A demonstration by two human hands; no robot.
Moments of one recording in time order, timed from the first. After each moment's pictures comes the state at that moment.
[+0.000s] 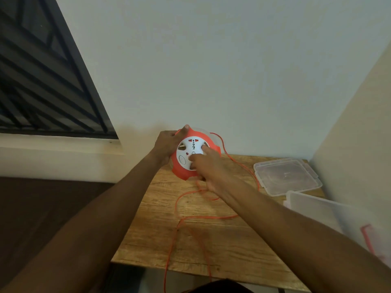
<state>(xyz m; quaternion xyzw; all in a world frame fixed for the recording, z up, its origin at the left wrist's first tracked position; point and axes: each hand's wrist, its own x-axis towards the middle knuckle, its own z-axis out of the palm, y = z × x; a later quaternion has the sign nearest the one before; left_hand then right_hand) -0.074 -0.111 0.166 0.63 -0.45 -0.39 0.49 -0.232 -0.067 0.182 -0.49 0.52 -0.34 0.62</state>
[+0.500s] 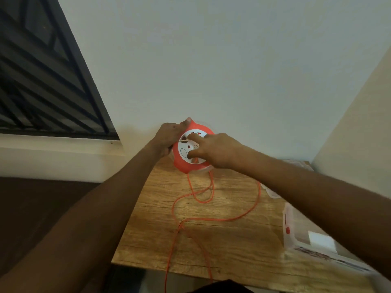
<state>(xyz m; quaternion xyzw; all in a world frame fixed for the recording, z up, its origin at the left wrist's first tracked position) -0.066 -0.122 0.194 0.62 -0.49 -0.42 0.45 -0.270 -0.103 0.237 -0.96 0.22 0.04 -0.18</state>
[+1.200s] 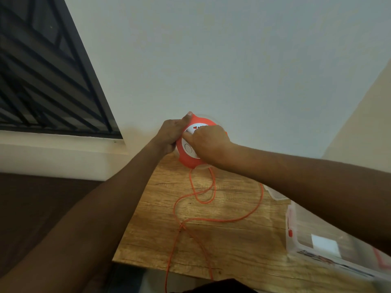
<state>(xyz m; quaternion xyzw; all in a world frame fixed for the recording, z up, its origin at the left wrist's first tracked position) -0.071 -0.122 0.200 0.59 -0.46 -0.44 0.49 -0.232 -0.092 0.245 -0.91 0.34 0.03 -0.24</state>
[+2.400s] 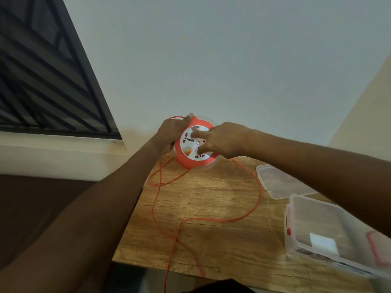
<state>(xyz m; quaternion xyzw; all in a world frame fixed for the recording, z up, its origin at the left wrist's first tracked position) -0.073 -0.121 0.206 0.60 -0.48 -0.41 0.49 -0.280 -0.120 0.265 -0.95 0.15 0.11 -0.26</state>
